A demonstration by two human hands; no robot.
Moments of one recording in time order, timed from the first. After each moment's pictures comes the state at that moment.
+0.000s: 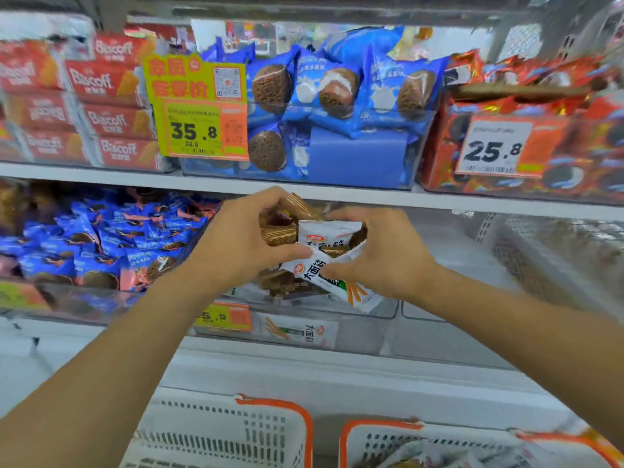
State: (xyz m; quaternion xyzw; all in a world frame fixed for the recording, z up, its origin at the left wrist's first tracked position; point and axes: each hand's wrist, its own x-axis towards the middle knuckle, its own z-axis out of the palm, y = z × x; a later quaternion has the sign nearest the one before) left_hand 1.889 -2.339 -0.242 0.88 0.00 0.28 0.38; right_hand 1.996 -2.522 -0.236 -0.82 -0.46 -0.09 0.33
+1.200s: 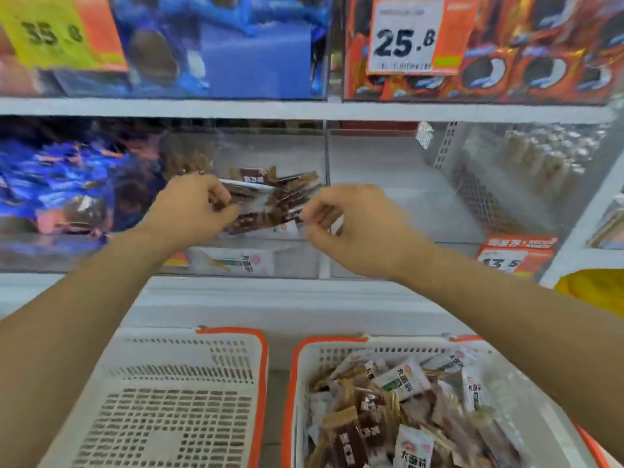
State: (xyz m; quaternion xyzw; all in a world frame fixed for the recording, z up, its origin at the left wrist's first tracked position) left_hand 1.923 -2.362 -0.304 0.95 0.21 0.16 0.15; right_hand 1.998 -2.615 -0.285 -0.82 -0.47 -0.01 0.32
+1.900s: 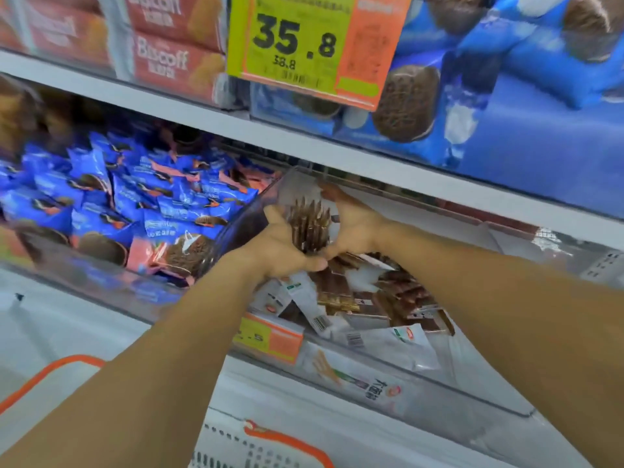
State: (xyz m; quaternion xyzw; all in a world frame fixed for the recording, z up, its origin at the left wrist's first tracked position) left_hand 1.992 -2.202 -0.372 0.80 0.27 0.12 0.52; right_hand 2.134 -2.300 -0.320 -0.83 -0.51 0.14 0.16
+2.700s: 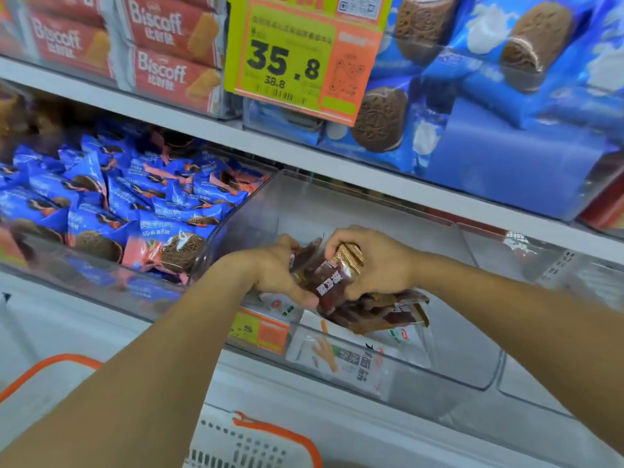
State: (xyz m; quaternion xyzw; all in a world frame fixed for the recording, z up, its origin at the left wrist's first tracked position) left_hand 1.968 -2.223 -0.352 0.90 0.21 -0.07 0.36; right_hand 2.103 -2.386 -0.306 -0.80 -0.57 0.14 0.12
